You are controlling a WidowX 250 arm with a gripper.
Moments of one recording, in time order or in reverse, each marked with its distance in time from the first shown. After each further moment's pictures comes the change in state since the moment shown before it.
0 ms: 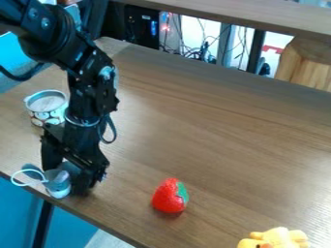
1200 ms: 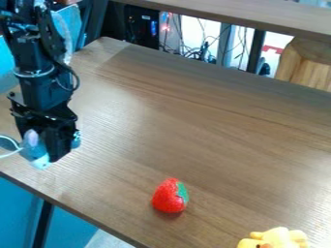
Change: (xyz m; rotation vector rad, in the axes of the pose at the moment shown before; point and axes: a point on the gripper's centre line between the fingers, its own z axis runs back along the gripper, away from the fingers) arm -0.017 0.034 0.046 -0.207 -0.097 0.003
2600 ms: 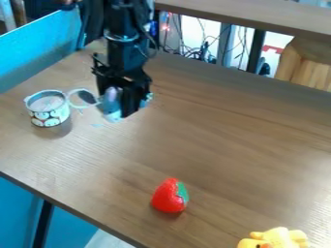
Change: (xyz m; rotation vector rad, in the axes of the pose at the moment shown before) arm 0.108 -0.041 0.020 0.060 -0.065 -0.129
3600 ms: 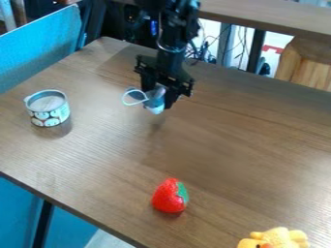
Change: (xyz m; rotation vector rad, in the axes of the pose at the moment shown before) arm 0.087 -0.010 -0.031 0.153 -0.085 0.180
